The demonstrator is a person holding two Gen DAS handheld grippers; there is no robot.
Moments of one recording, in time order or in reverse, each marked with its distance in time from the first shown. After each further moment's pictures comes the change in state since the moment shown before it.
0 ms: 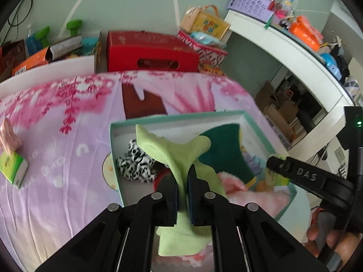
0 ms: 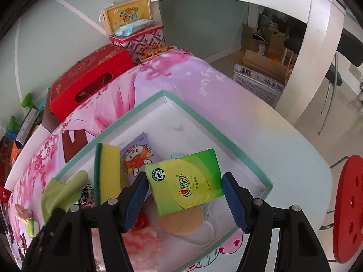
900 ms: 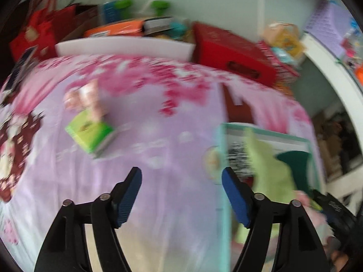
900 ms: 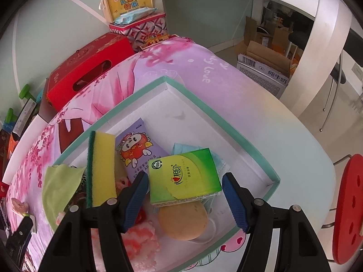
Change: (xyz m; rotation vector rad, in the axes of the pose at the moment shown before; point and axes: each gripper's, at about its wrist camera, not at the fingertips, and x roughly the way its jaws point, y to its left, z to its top) left arm -0.044 0.098 0.000 -0.311 0.054 0.324; right arm 0.015 0.003 -0.003 -0.022 0.066 -0.002
